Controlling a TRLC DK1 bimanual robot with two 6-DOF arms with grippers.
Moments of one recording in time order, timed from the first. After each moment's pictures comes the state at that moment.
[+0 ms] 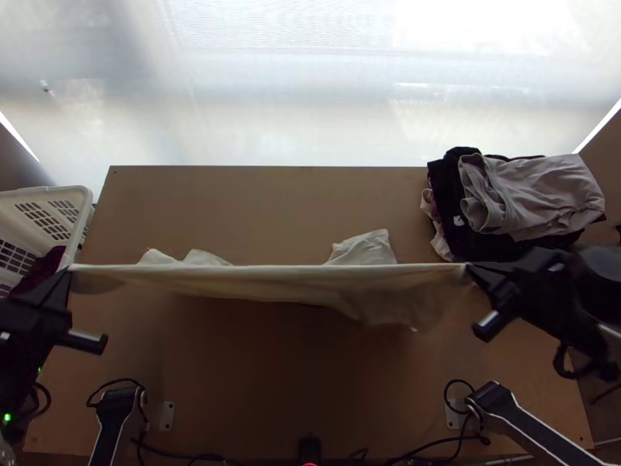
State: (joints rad) left arm 0.21 0.47 1.25 -0.94 0.20 0.49; right arm 0.49 0.83 1.47 -1.18 -0.04 -0.17
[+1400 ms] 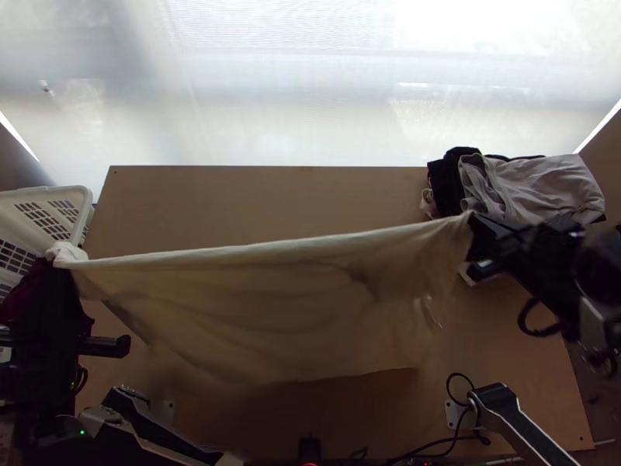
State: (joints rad) left arm 1.18 0.11 0.83 0.34 1.01 -0.77; right arm 0.26 0.80 1.21 -0.61 -0.22 0.09
